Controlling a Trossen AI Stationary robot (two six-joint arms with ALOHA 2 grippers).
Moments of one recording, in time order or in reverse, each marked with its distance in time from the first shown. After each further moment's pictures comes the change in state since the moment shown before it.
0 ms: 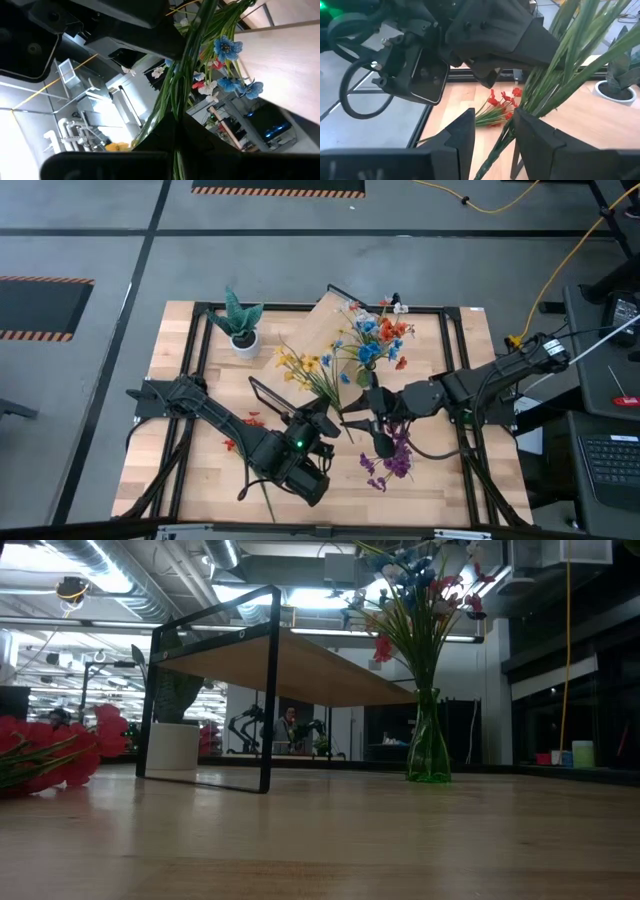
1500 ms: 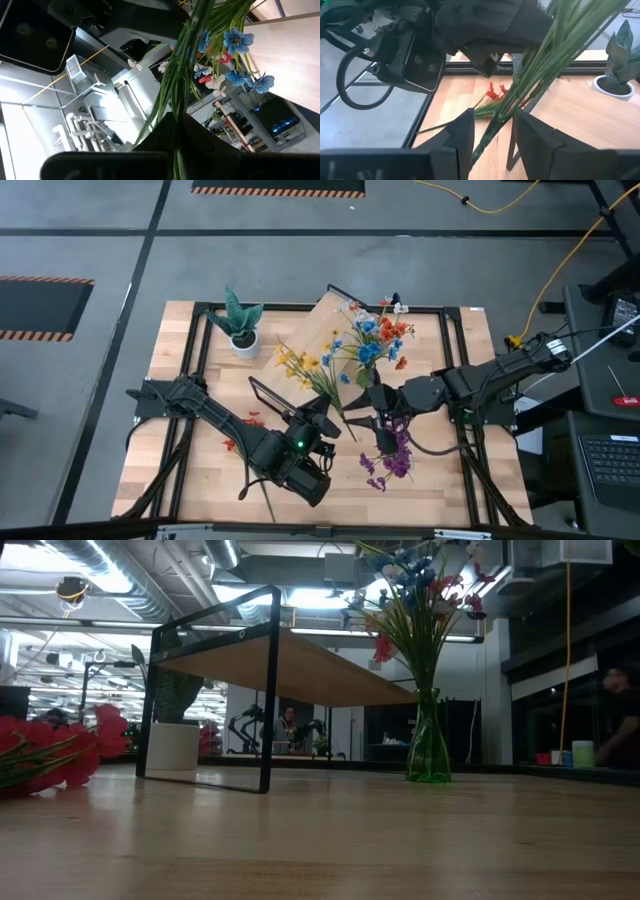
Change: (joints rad) left arm 0.001 0.000 0.000 0.032 -0.040 0.043; right arm -0.026 -0.025 0.000 -0.055 -0.039 -0.013
